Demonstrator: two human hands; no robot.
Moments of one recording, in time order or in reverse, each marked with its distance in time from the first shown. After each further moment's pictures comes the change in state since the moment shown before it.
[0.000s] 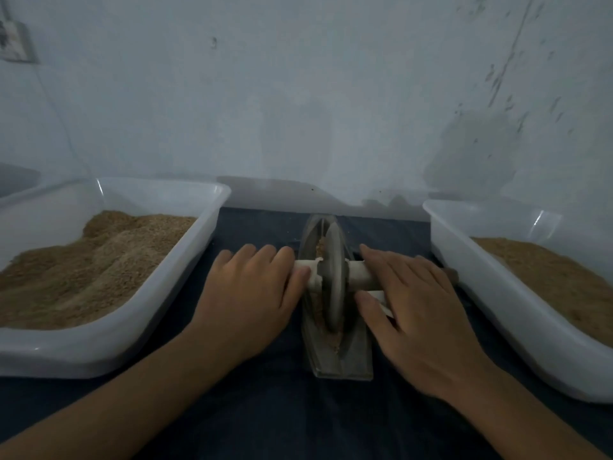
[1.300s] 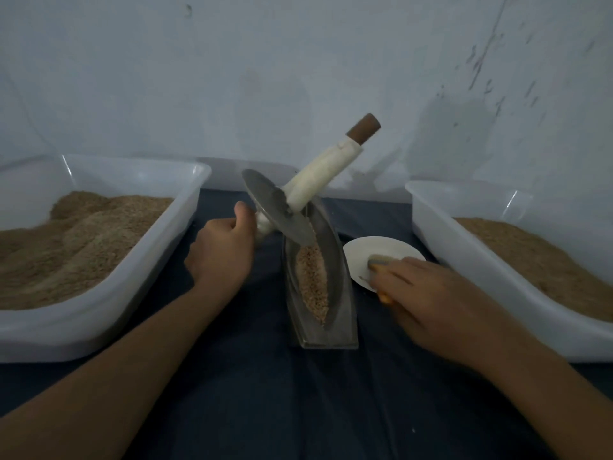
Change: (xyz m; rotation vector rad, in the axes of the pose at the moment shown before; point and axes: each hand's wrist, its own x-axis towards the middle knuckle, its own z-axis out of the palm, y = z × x) left_hand 0.033 -0.010 0.040 -0.686 0.053 -0.841; right_hand -0.016 0.040 -0.026 -0.214 -0.115 -0.417
